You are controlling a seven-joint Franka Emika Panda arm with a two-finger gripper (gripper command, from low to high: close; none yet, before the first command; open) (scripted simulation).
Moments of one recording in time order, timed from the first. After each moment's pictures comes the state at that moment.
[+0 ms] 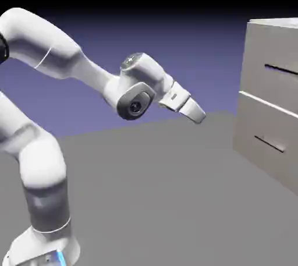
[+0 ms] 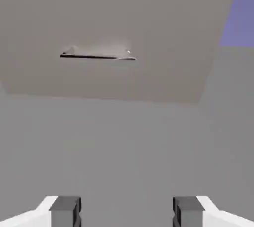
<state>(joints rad) 0.00 -0.54 0.03 -2.79 -0.04 3.03 0.69</state>
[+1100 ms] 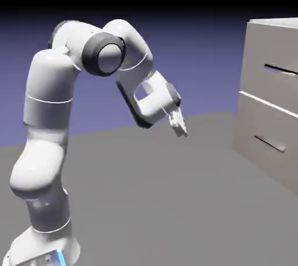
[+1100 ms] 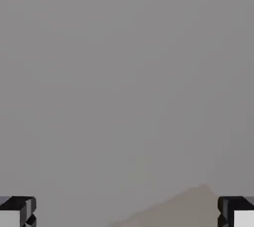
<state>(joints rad) -0.35 0.31 0.75 -2.17 -1.26 2.80 -0.75</state>
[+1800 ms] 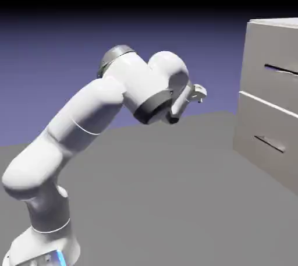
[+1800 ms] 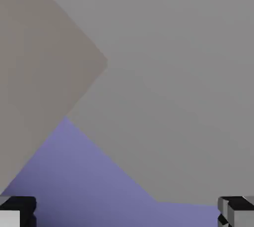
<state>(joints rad) -0.57 0.85 1.21 -1.78 -2.03 2.65 -1.66</state>
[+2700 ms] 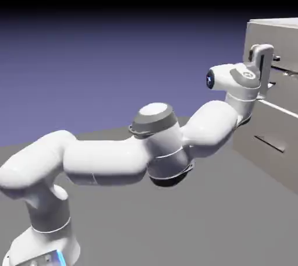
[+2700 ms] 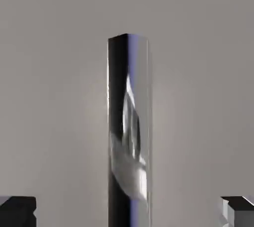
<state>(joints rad) -0.68 1.40 1.65 -1.21 -2.78 2.58 -2.62</state>
